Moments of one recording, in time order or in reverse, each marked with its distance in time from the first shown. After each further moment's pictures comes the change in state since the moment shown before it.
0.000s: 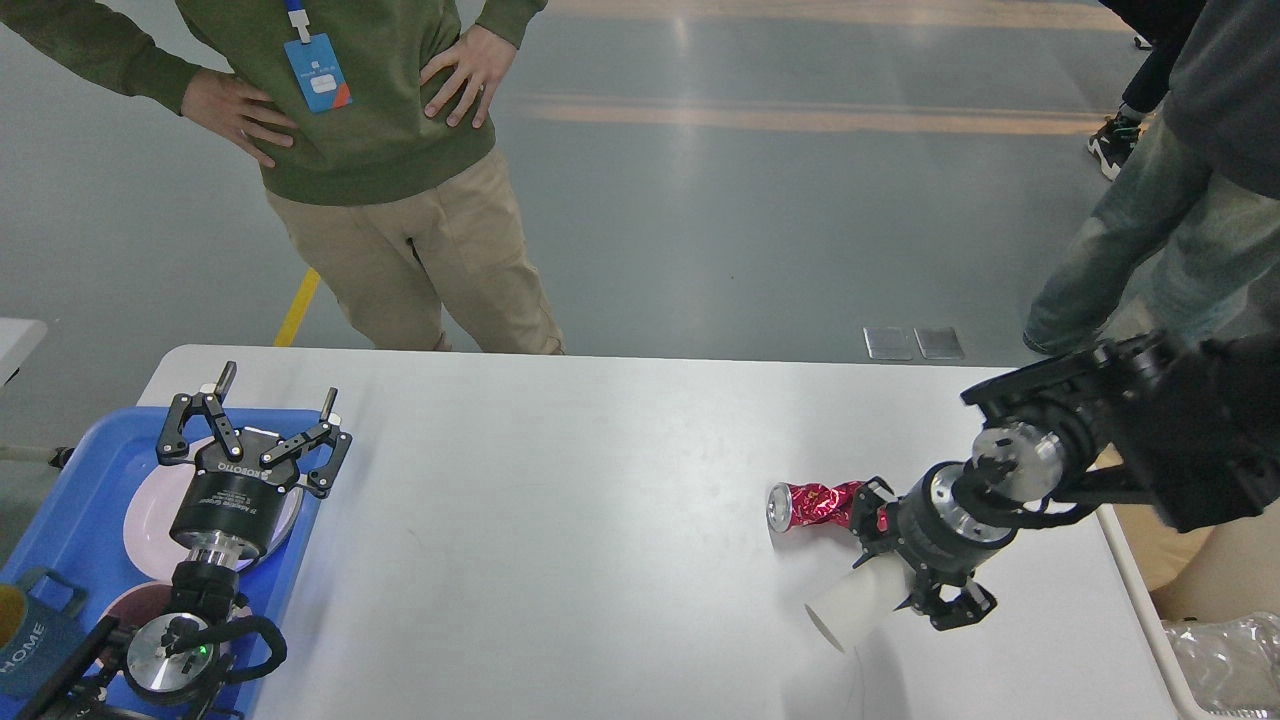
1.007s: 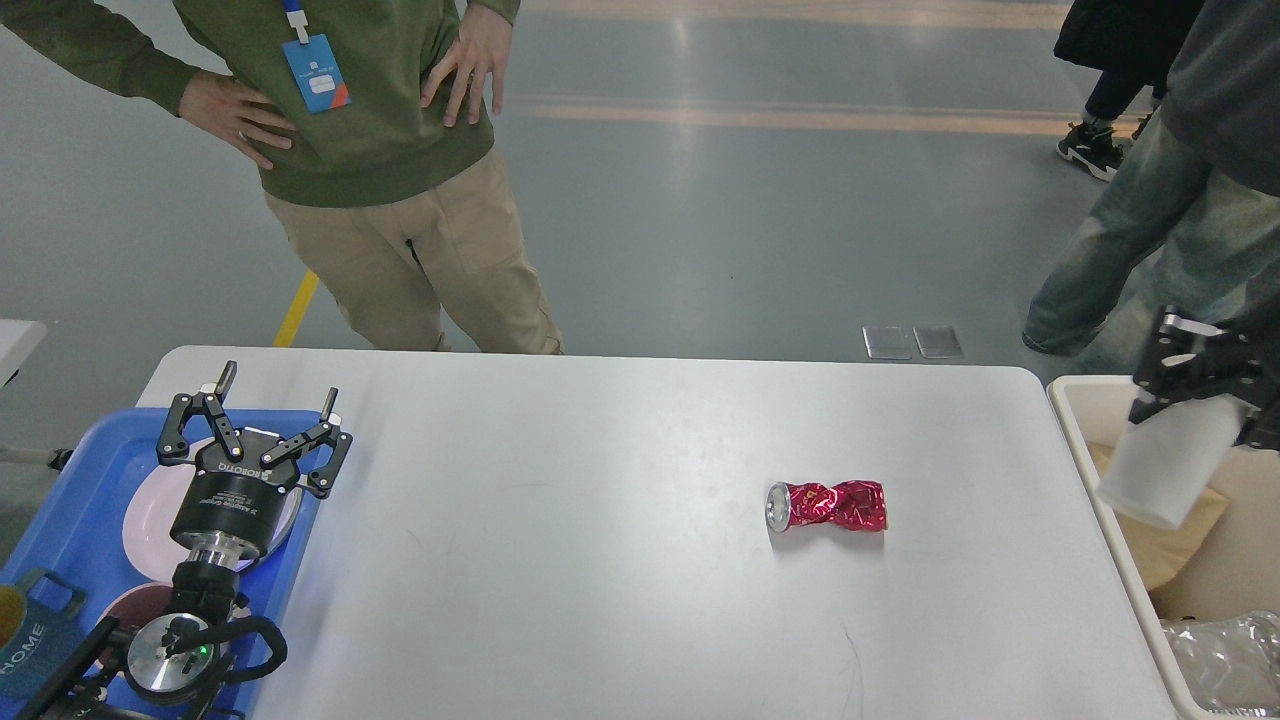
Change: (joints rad) left arm 0.000 0.000 0.001 0.000 0.000 0.000 0.000; right arm 0.676 -0.228 -0.567 0.111 -0.507 0.475 0.232
